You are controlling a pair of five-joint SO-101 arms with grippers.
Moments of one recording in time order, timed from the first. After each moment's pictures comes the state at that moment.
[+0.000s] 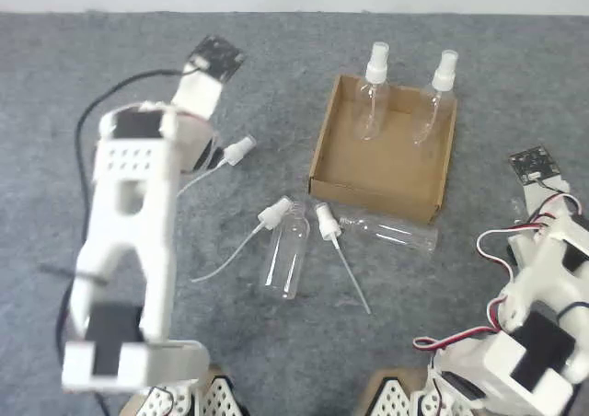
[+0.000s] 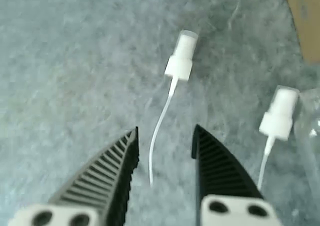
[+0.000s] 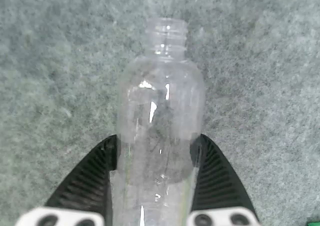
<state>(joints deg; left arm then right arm) -4.8 -1.9 8.7 72.6 -26.1 36.4 -2.2 41.1 42.6 54.4</state>
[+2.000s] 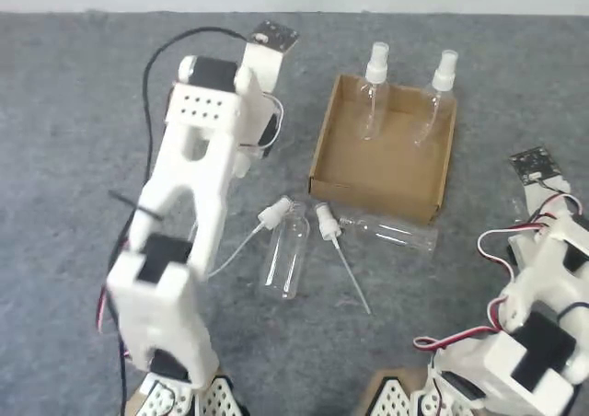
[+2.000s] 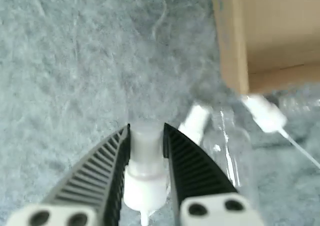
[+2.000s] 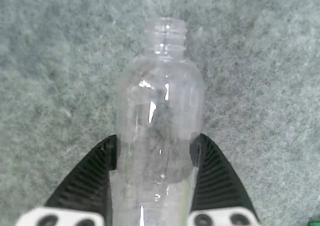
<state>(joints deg) 7.3 17.2 -19.7 94.7 -6.2 37.1 -2.2 41.1 42.6 54.4</state>
